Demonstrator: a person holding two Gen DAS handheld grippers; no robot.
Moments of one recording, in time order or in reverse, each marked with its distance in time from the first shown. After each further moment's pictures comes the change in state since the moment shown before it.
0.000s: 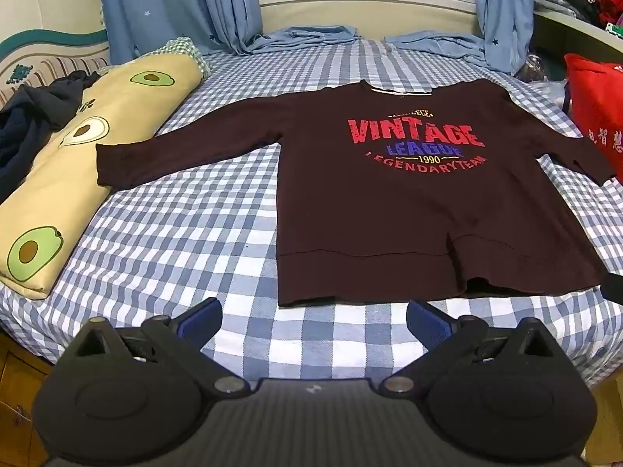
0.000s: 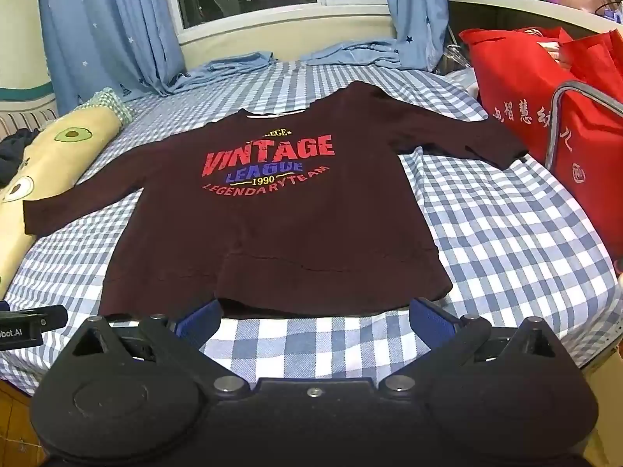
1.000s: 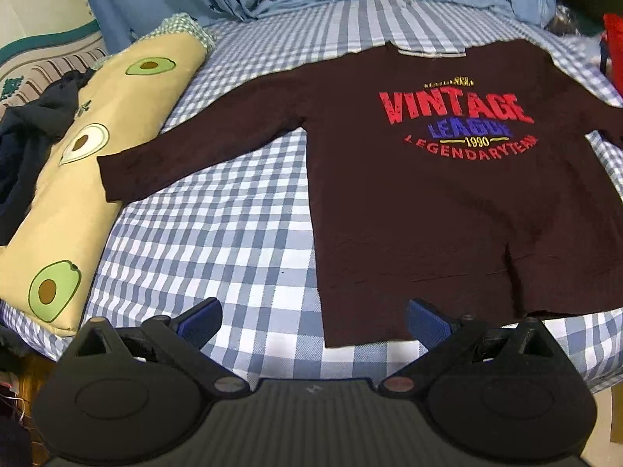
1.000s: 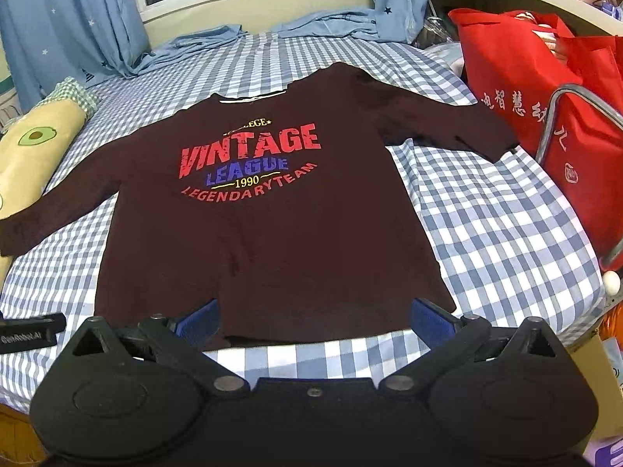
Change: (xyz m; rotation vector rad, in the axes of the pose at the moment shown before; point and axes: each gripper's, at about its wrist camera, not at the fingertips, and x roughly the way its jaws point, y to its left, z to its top) left arm 0.066 0.008 0.085 0.057 0.186 0.075; right arm 0.028 0.031 0.074 0.056 0.135 -0.095
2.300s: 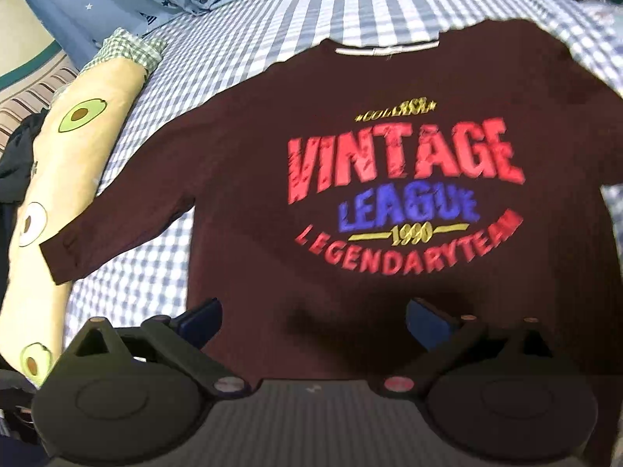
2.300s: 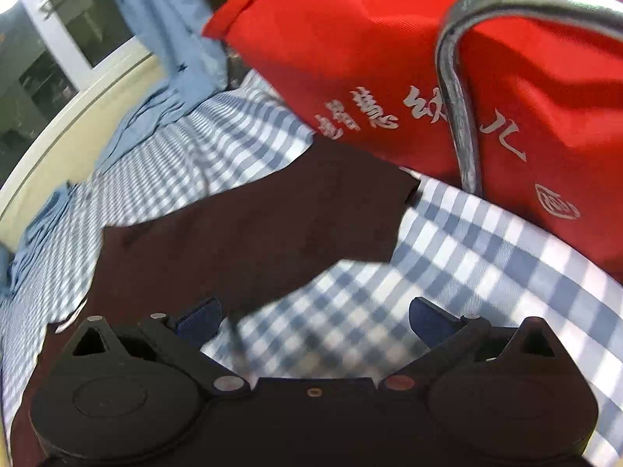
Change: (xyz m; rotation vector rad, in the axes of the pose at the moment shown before) left arm 0.094 -0.181 0.185 0.058 0.138 0.107; right arm 0.219 -0.274 0.174 0.593 -0.133 -0.119
